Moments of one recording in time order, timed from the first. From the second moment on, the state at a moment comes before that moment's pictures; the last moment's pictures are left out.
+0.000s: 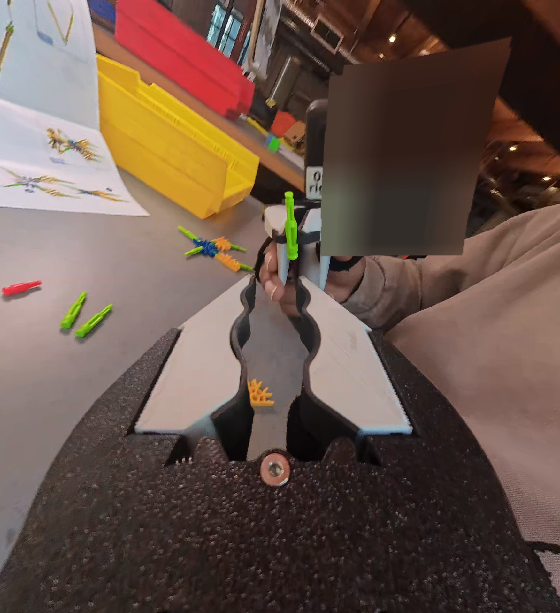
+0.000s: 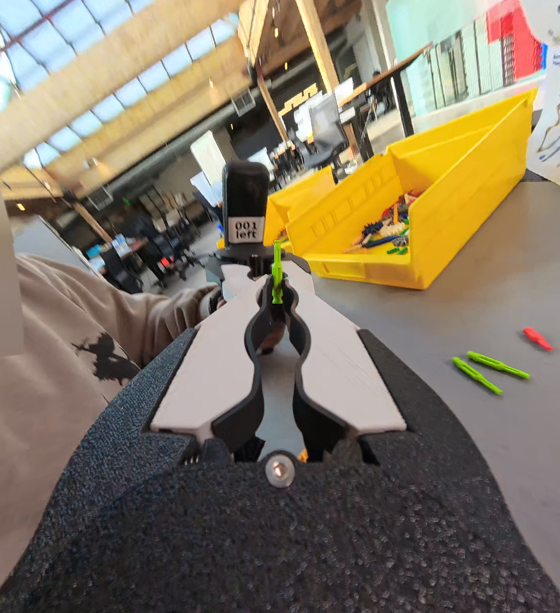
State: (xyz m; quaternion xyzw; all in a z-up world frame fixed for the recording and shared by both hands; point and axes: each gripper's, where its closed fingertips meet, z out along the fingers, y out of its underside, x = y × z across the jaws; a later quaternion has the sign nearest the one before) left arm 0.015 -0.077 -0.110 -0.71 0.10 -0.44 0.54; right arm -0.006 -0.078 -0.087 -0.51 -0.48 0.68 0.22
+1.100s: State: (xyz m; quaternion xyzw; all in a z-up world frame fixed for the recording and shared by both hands) left arm 0.046 -0.110 -0.174 -0.79 0.40 -0.16 0.45; right arm 0.044 -0.108 -0.172 -0.39 -0.82 0.31 0.28
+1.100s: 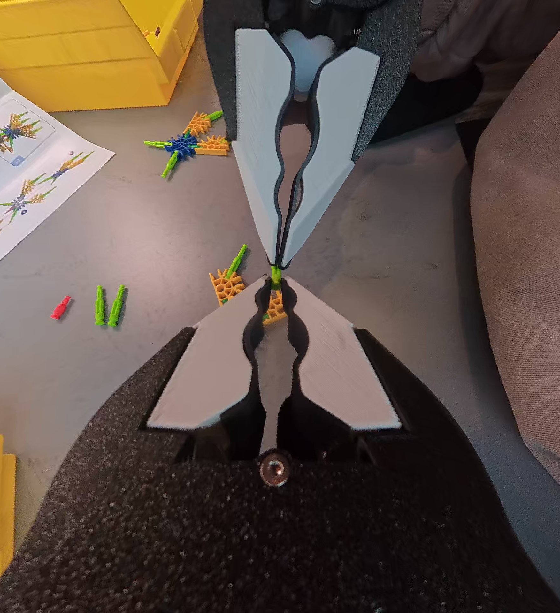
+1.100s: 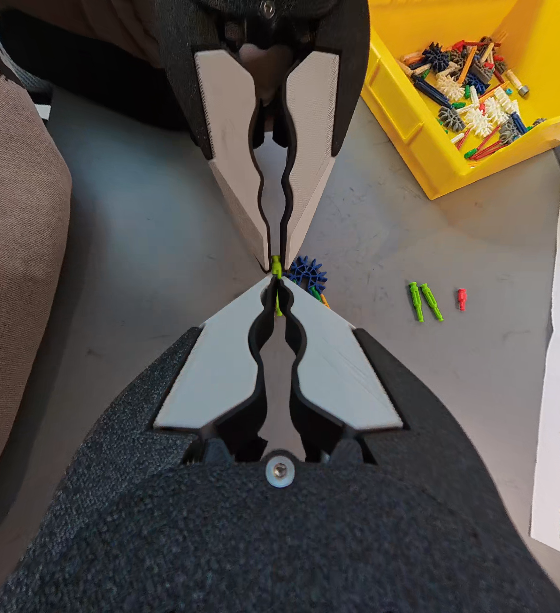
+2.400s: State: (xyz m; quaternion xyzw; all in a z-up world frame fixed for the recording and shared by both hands) left arm 0.015 -0.100 -0.227 -0.85 0.35 -0.15 0.37; right arm 0.075 -0.097 -0.228 -0.56 -0.79 0.20 0.14
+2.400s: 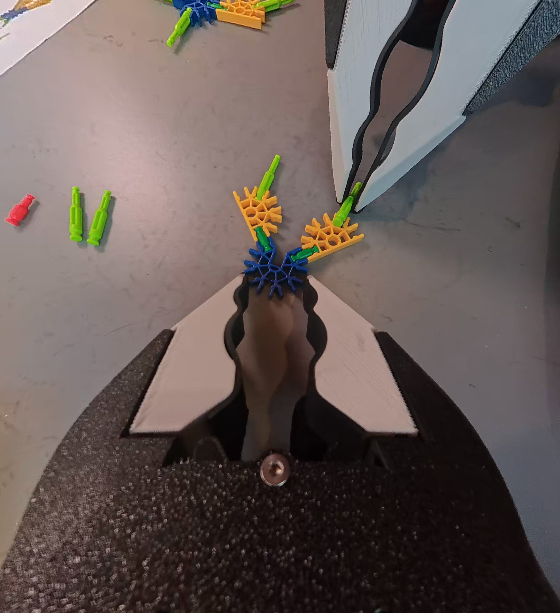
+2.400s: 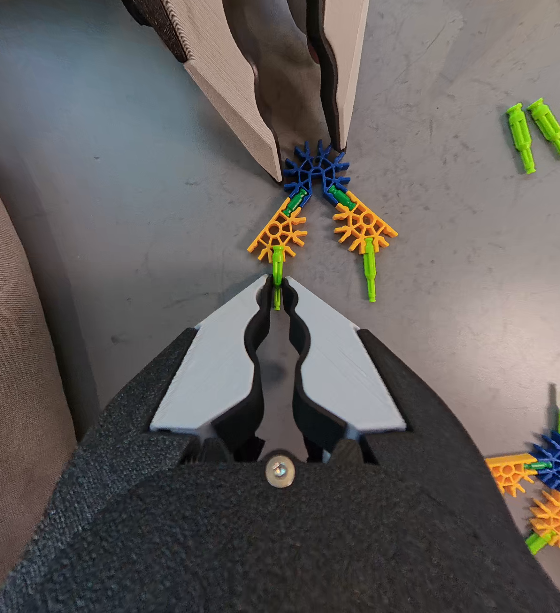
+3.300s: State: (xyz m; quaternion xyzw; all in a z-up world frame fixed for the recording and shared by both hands) left arm 0.015 -0.101 -0.227 -0.85 0.34 -0.15 0.36; right arm 0.063 -0.105 -0.222 -0.49 -0.86 0.13 0.08
